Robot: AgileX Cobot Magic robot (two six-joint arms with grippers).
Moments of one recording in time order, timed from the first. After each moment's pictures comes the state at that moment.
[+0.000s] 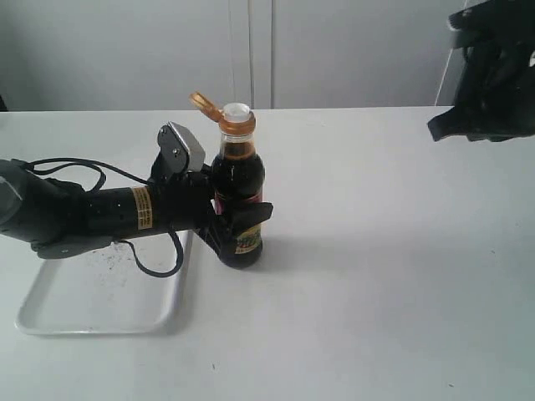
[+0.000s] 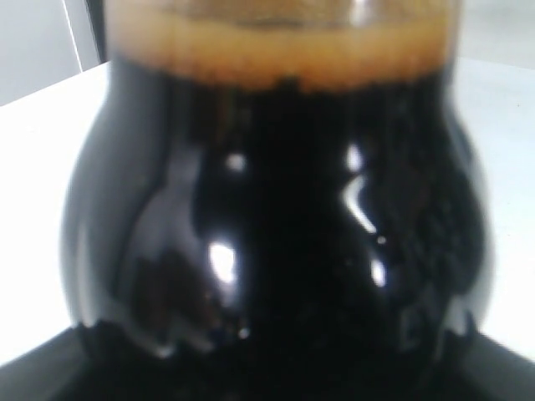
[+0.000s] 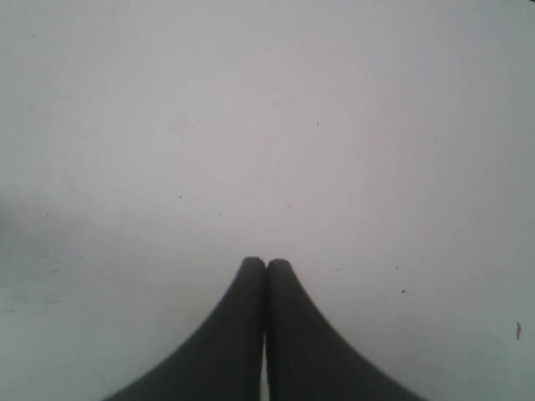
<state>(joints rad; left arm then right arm) -0.43 2.00 -0.92 0.92 -0.95 -0.46 0.14 1.46 -1.14 -0.05 0.67 -0.16</state>
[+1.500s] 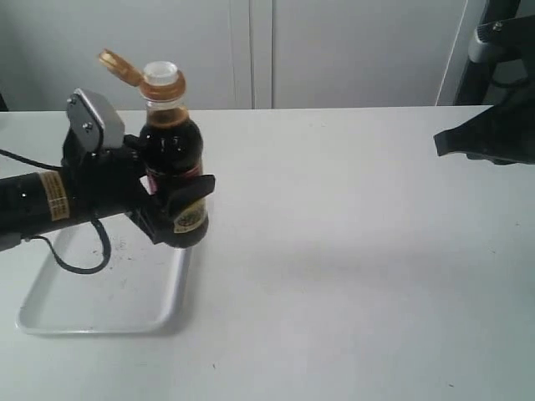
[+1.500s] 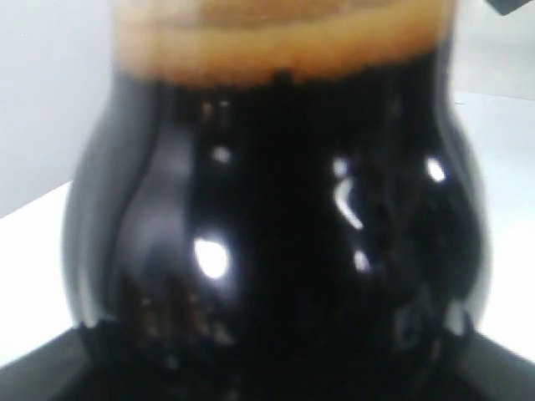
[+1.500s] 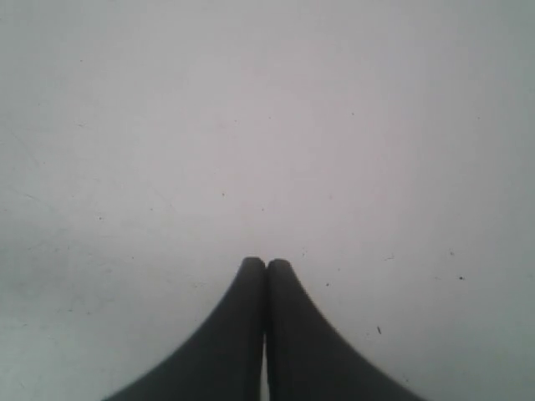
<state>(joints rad) -0.30 1.67 -0.68 0.90 -0.95 -0.41 0.09 1.36 -0.98 0.15 0.55 -0.25</state>
